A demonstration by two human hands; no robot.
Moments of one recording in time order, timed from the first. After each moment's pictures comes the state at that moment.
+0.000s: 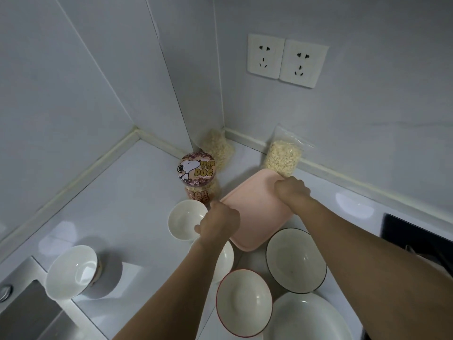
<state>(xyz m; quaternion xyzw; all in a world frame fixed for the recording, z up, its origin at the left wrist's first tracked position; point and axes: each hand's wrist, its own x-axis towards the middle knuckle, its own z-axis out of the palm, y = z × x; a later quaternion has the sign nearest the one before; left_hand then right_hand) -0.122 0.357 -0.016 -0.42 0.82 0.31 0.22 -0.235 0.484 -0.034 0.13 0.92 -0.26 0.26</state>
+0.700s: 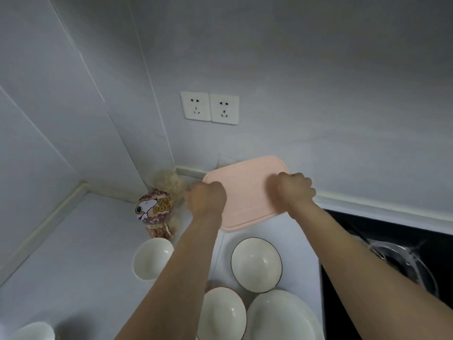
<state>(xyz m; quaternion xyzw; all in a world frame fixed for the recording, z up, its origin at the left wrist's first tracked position) -0.161 0.410 0.081 -0.36 0.76 0.54 -0.01 -0.199 0.577 0.073 0.29 0.87 -0.40 0.04</state>
